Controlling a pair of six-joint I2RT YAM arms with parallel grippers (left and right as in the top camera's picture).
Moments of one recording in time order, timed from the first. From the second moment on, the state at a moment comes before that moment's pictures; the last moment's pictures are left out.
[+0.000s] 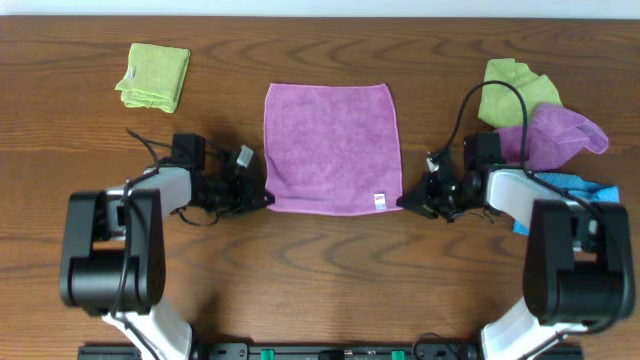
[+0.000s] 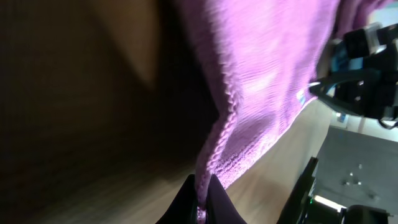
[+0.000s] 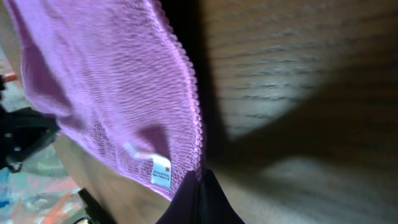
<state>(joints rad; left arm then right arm) 0.00 1.85 0.85 -0.40 0.92 -0.10 -0.02 1.81 0.85 -0.46 -0.73 0.32</state>
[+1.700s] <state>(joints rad) -0.13 1.99 1.20 0.07 0.37 -0.35 0.20 1.94 1.29 -0.14 -0.23 0.37</state>
